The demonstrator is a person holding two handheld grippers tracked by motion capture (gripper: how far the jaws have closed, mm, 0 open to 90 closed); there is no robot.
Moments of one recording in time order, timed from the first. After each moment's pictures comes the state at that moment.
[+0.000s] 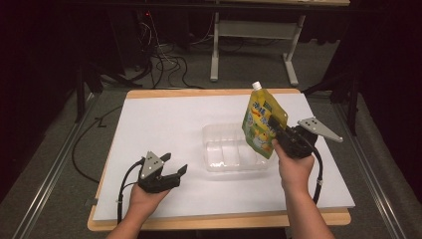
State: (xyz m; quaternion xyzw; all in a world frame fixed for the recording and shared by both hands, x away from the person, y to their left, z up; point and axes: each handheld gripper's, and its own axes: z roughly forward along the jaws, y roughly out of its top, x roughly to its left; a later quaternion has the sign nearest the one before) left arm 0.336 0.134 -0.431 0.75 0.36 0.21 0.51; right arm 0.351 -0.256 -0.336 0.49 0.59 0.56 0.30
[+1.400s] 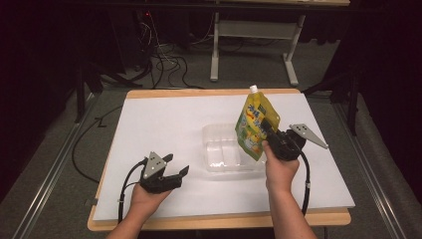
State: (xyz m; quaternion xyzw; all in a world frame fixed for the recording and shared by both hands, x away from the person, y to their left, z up) left arm 0.338 0.131 -0.436 0.76 0.36 0.20 0.50; right arm 0.360 -0.241 -0.368 0.54 0.54 0.59 0.28
